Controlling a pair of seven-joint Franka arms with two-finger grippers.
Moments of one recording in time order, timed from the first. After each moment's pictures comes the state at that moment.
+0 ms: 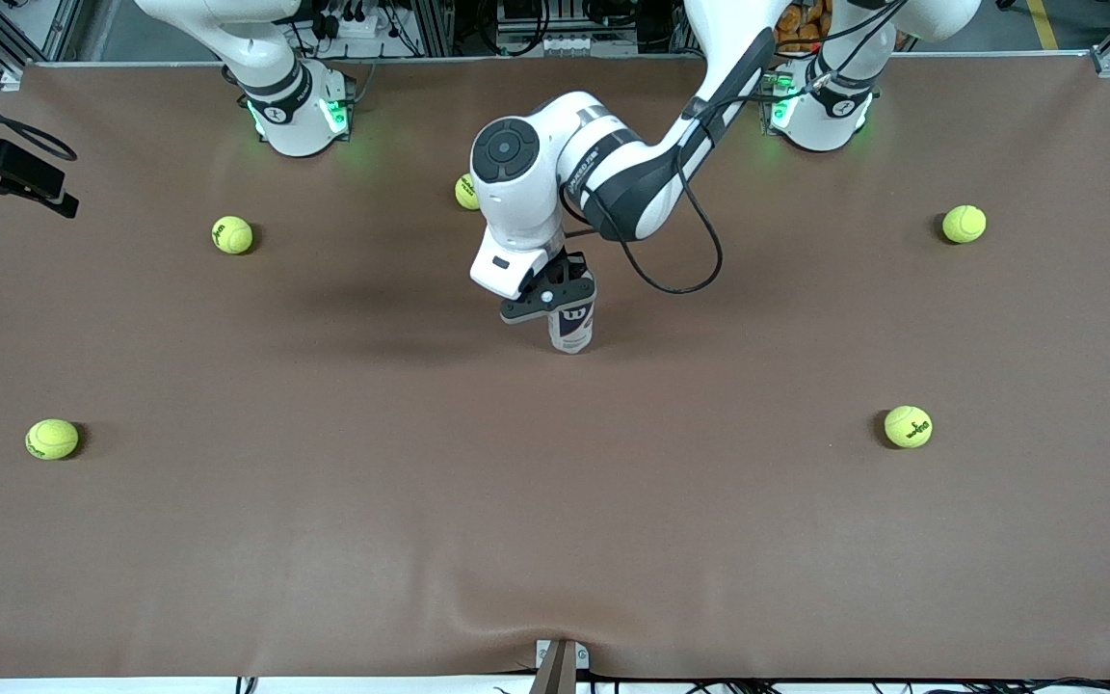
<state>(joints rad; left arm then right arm) -0.87 0.65 -0.03 -1.31 0.05 1.90 -1.16 0.01 -0.05 -0.05 -1.52 0.04 1.39 0.03</state>
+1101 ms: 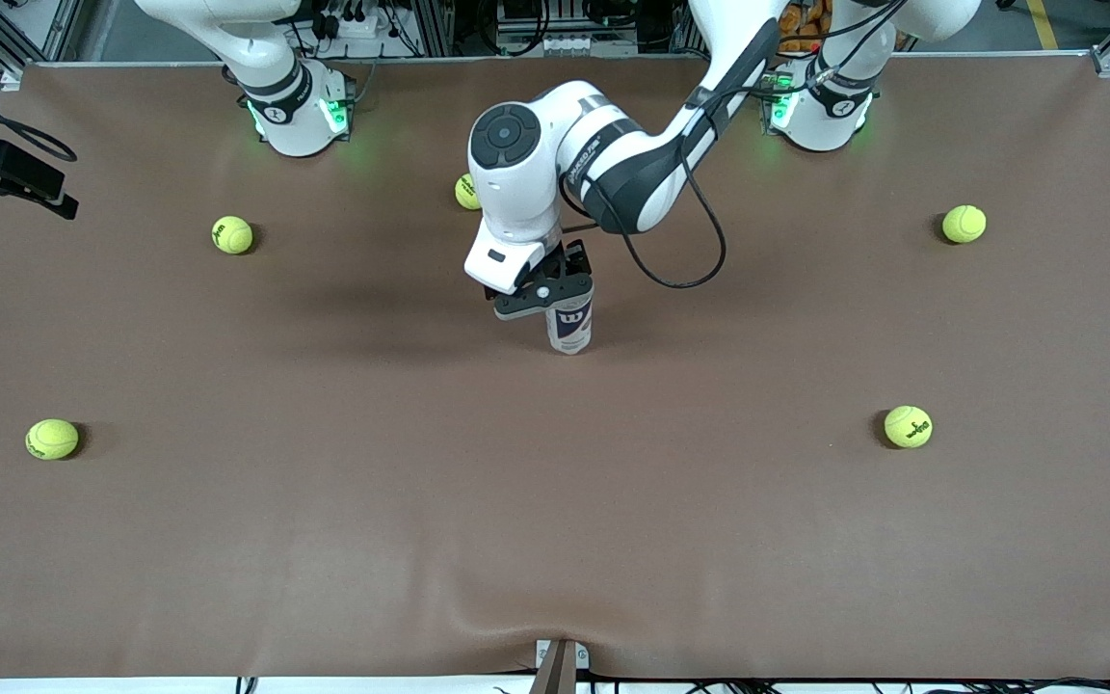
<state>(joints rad) -0.87 0.63 -0.03 -1.28 0.05 1.90 -1.16 0.01 -0.05 -0.05 -1.52 0.04 1.40 0.03</state>
